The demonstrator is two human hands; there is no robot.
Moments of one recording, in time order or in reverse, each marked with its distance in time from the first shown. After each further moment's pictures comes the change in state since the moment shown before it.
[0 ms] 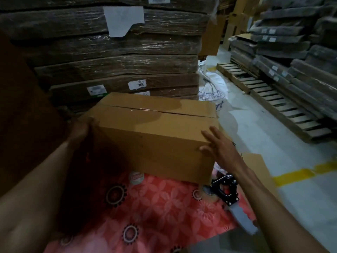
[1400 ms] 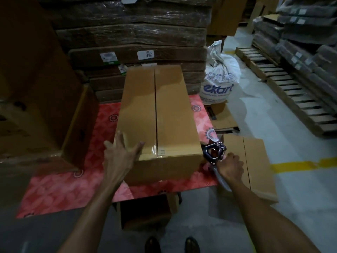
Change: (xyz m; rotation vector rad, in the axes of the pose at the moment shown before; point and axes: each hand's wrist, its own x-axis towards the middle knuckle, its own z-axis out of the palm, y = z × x) left_hand -0.374 -0.019 0.104 0.550 0.089 0.002; right_hand -0.145 0.108 0.067 -0.056 -0.035 0.725
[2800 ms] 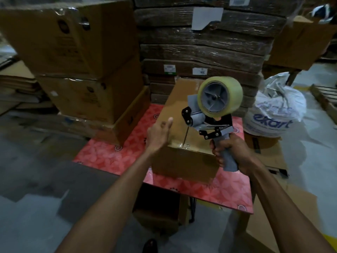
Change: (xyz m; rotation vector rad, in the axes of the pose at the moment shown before) left_hand -0.037 0.056 -0.006 -0.514 0.159 -0.027; right_hand -0.078 -0.115 -0.141 0.714 -1.096 -0.558
